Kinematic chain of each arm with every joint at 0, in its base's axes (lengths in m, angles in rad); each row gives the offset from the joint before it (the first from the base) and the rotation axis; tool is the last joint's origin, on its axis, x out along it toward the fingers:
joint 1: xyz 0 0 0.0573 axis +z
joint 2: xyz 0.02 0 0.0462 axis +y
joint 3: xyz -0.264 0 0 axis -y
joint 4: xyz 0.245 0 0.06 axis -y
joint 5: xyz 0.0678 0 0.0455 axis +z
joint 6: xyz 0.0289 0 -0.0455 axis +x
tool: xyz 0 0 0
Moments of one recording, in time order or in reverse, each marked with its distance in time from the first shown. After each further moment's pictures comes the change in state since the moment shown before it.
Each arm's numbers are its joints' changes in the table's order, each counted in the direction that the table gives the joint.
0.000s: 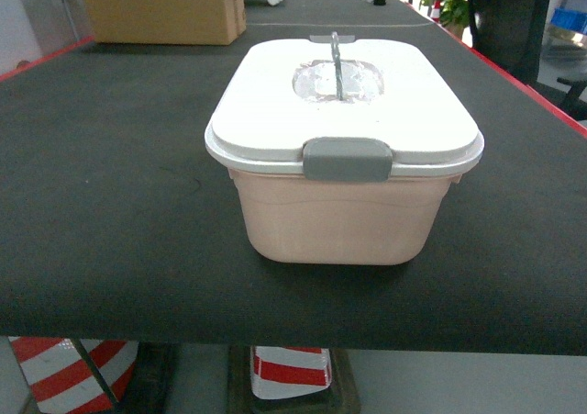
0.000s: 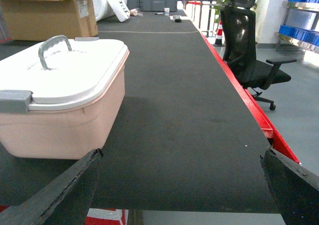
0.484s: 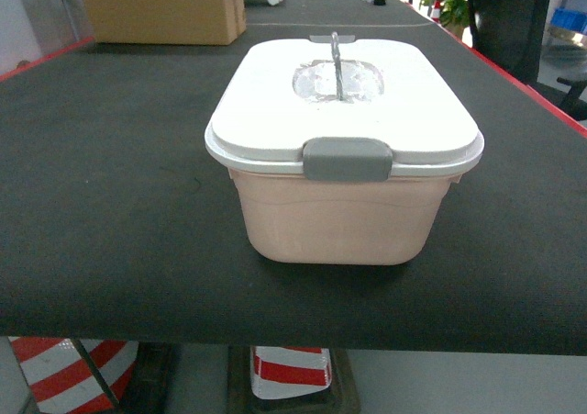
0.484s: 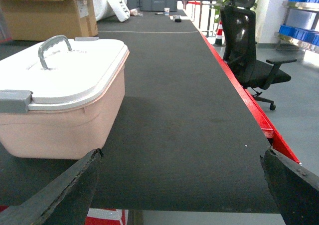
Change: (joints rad) left arm 0.000 0.000 0.000 0.000 0.000 0.000; right arm 0.000 0.000 0.000 0.000 0.000 0.000
